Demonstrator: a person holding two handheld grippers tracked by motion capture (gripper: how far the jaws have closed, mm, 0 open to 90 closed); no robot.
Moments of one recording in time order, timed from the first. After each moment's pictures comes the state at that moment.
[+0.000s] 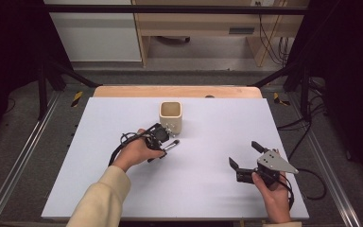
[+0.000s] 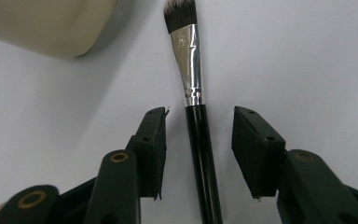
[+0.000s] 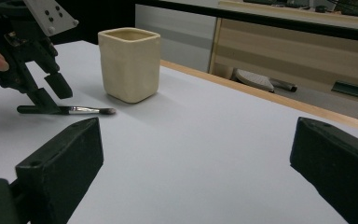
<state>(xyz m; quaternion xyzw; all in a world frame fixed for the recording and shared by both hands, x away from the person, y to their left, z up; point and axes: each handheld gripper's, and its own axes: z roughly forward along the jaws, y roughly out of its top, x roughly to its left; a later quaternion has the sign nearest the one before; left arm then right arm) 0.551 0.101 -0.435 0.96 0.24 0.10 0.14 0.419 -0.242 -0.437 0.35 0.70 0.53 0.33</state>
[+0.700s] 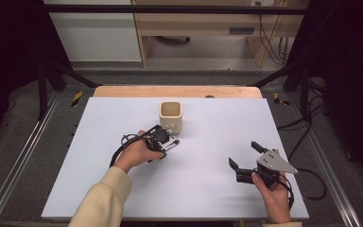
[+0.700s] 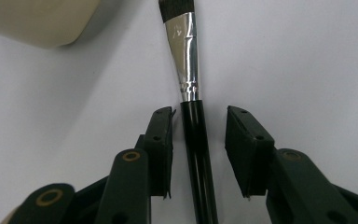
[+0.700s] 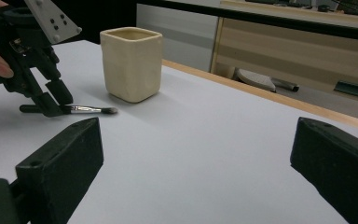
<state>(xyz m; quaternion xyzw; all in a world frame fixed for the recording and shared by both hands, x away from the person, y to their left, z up) 0.551 0.101 -0.443 0.96 0.25 0.09 0.13 0.419 -0.242 -0.437 0.35 0.70 0.53 0.33</state>
